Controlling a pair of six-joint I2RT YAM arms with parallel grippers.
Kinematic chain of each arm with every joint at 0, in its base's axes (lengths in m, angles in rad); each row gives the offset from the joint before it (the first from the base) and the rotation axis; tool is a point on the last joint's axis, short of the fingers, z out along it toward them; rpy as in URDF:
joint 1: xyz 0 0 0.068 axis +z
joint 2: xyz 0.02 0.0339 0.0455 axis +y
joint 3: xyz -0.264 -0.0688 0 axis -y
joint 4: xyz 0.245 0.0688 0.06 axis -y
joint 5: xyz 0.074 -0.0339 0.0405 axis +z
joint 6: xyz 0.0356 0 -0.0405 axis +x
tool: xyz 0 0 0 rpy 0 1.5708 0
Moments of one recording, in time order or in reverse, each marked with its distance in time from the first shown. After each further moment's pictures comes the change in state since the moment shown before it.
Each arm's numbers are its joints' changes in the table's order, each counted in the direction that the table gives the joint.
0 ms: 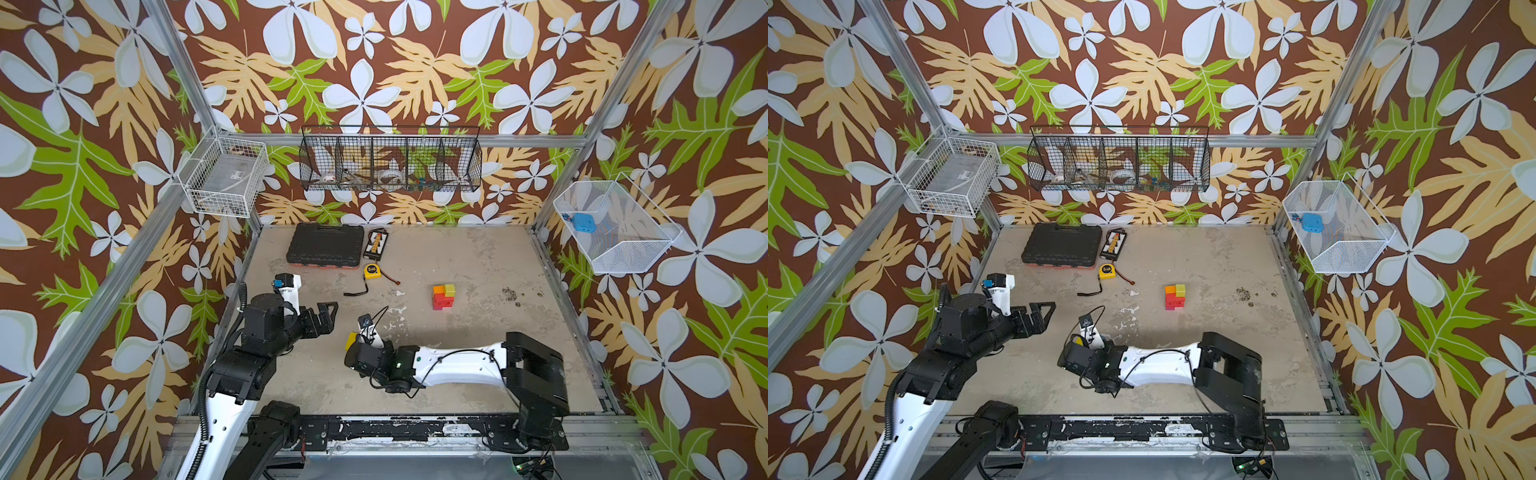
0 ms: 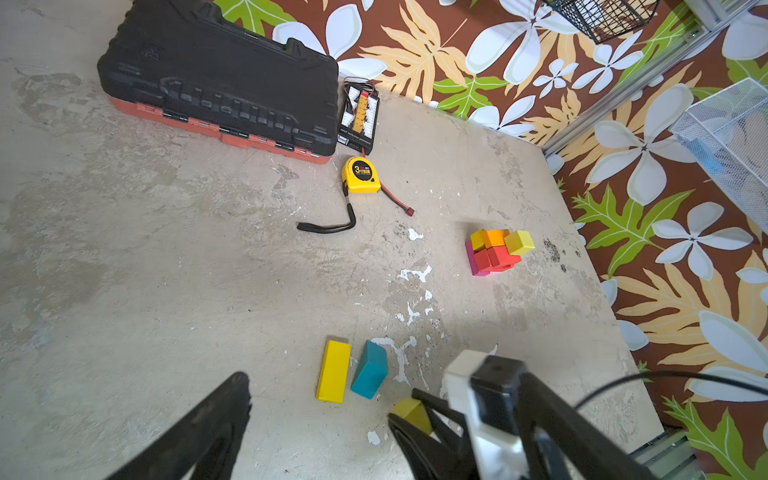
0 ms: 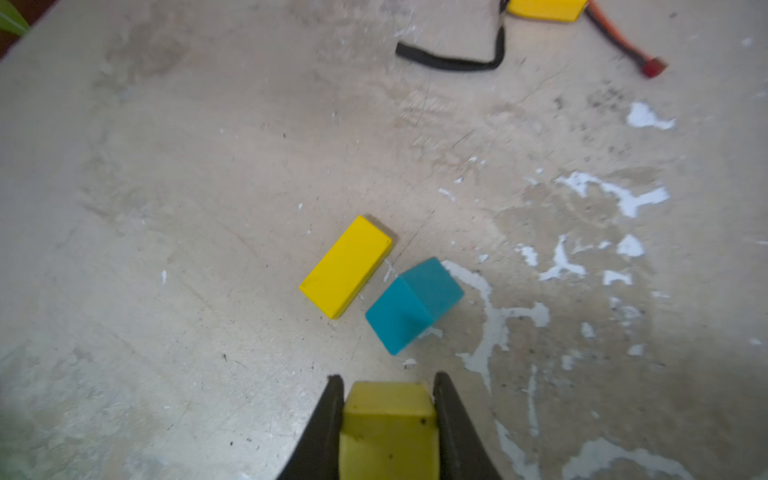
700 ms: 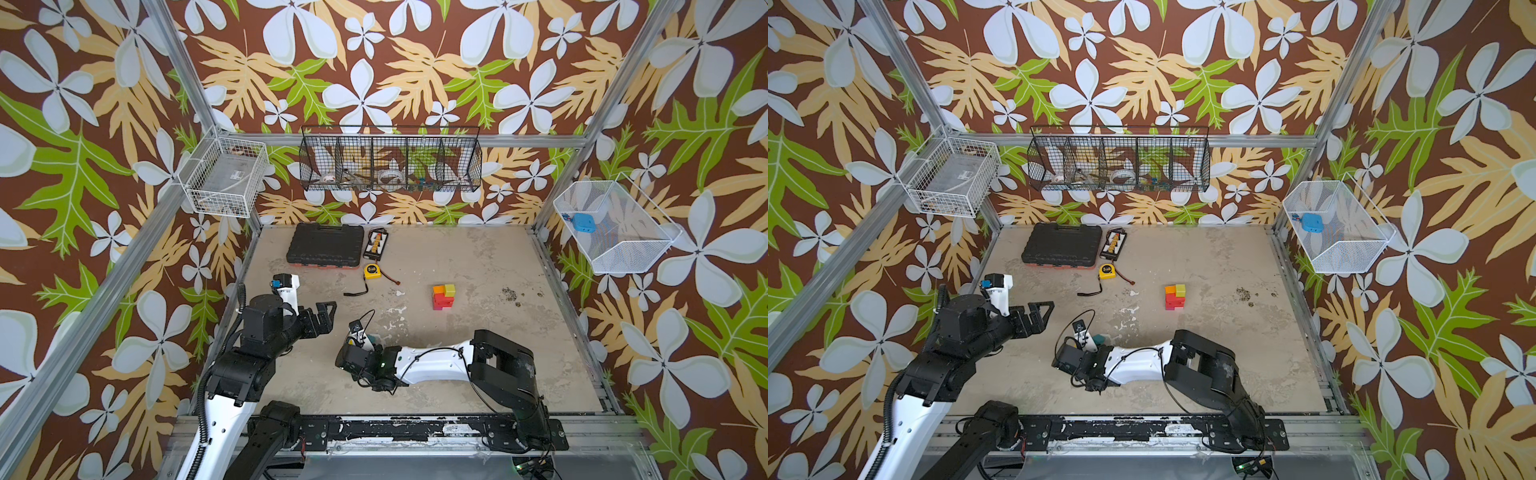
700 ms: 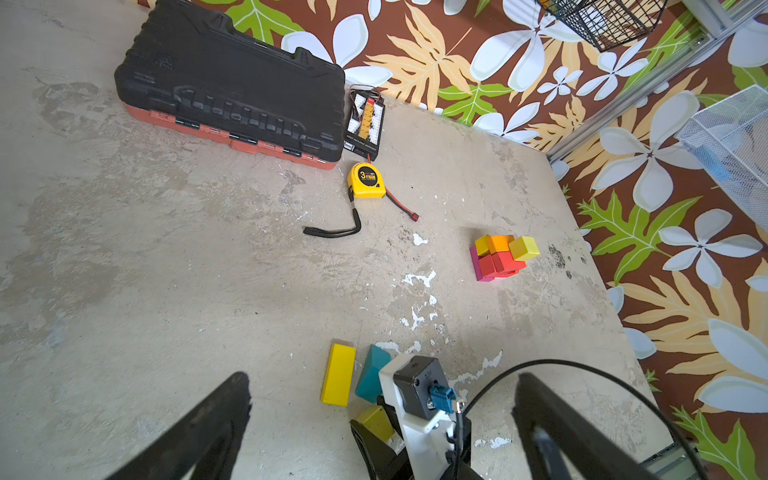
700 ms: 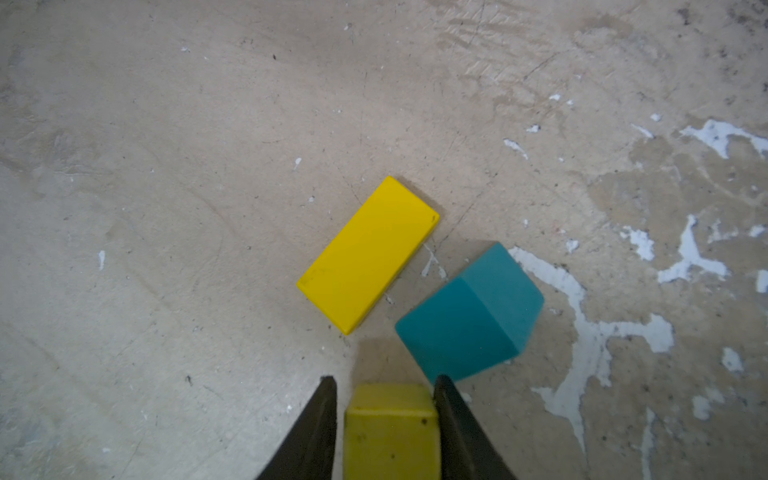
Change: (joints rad) left arm 0.000 -0.009 0.001 0.000 0.023 -0.004; right arm -0.006 0.229 0.102 0.039 0.108 -0.004
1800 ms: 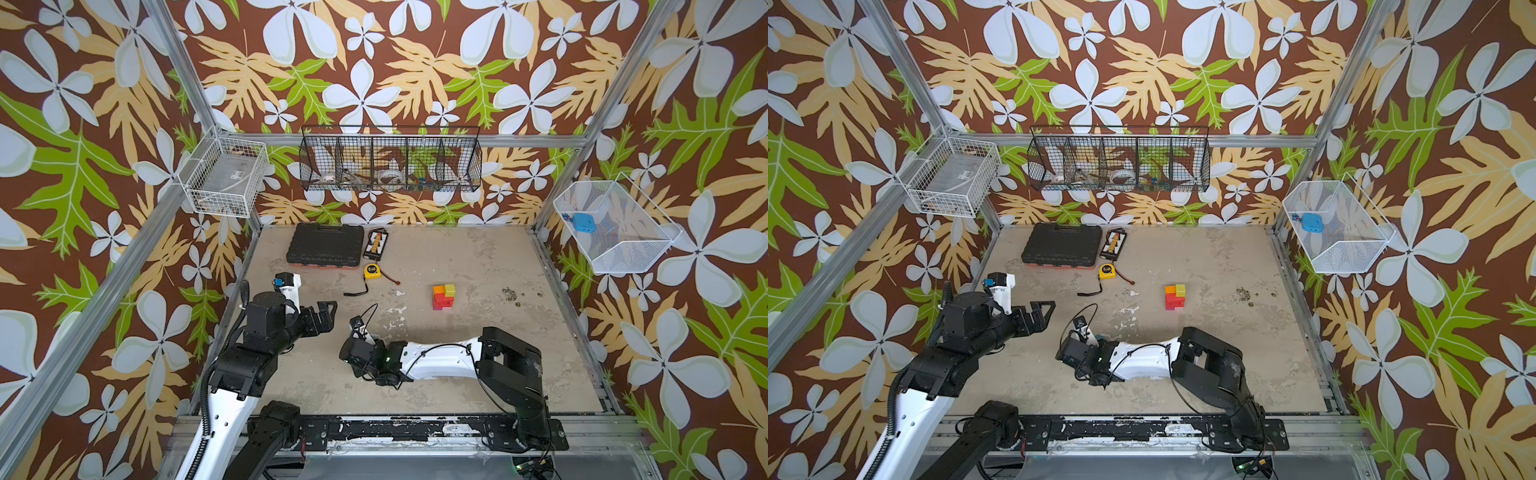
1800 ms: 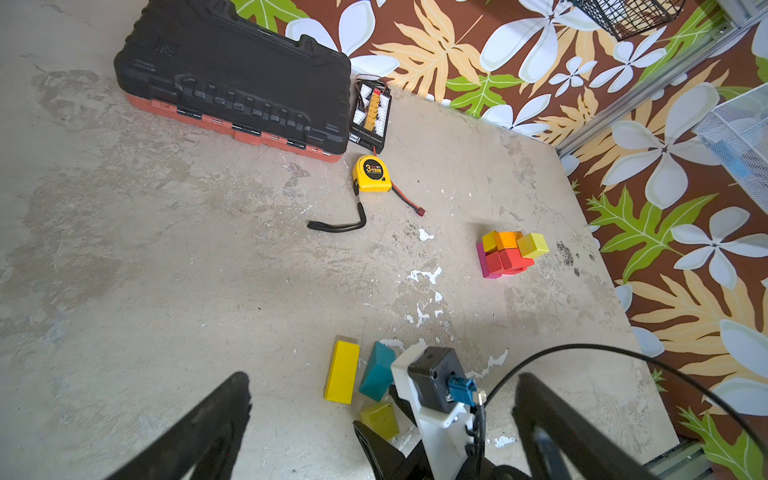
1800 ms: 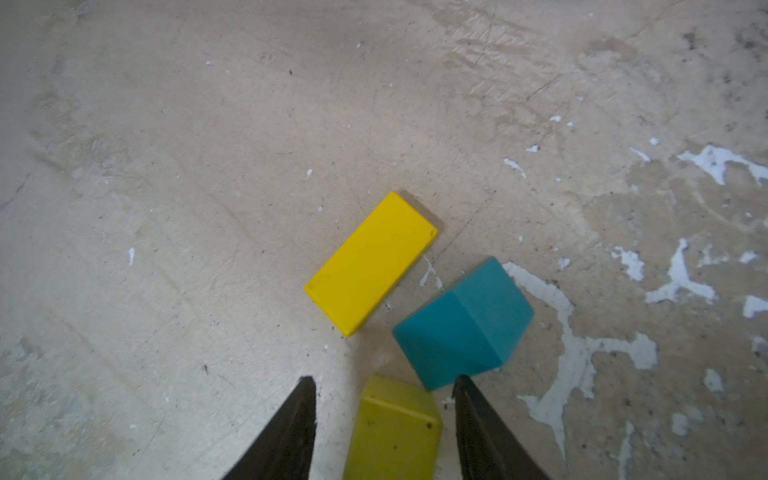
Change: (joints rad) left arm 0.000 0.023 0.000 0.000 0.004 0.000; right arm -0.031 -0.046 -0.025 0.015 0.051 -0.049
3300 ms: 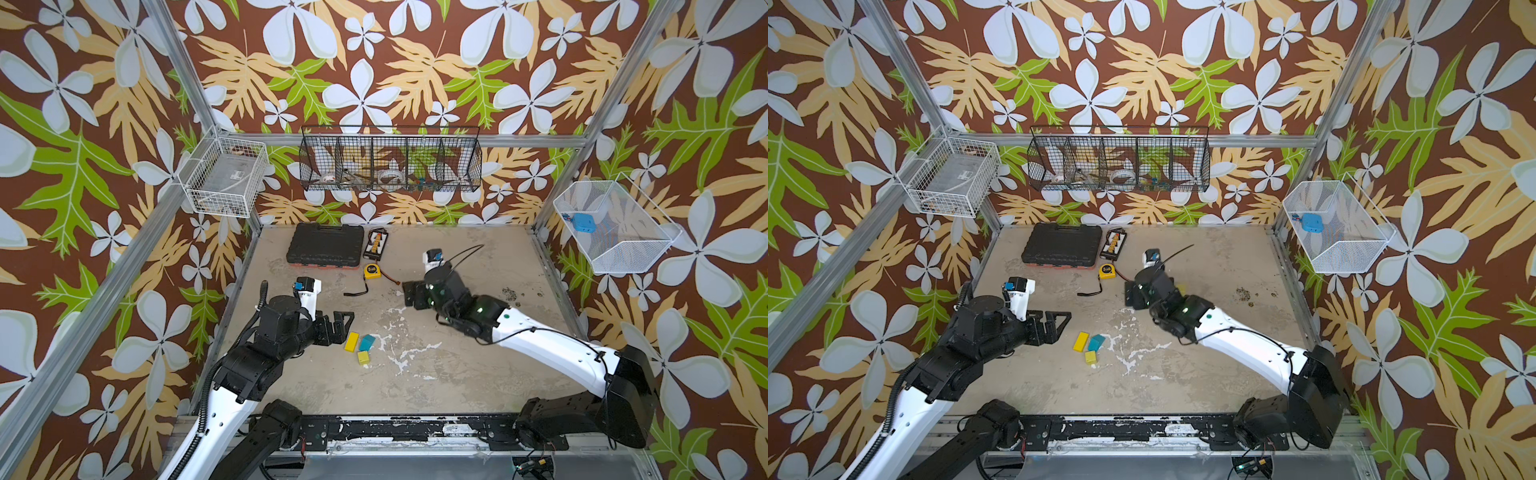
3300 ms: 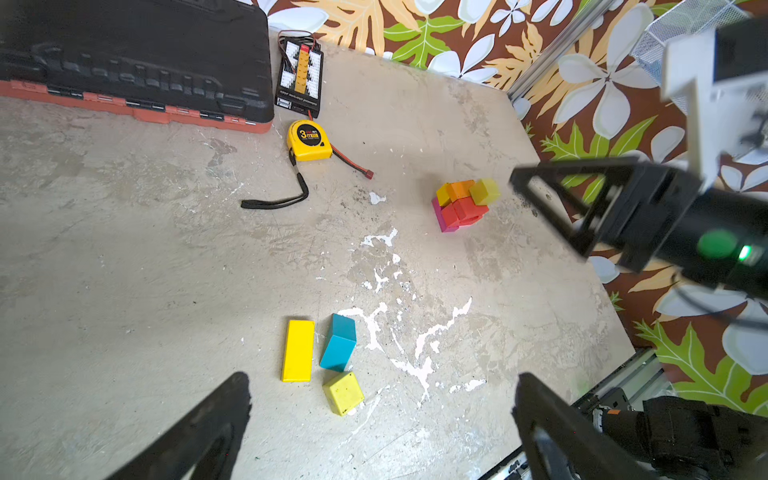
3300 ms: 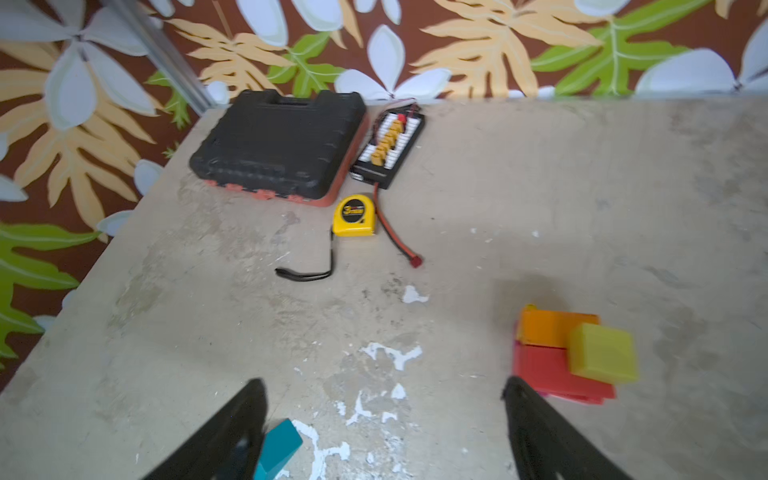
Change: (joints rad) left arm -0.199 -0.001 -0.006 0.003 0.005 -0.007; right arm -0.377 -0.576 -0.237 -0.021 0.064 -0.201
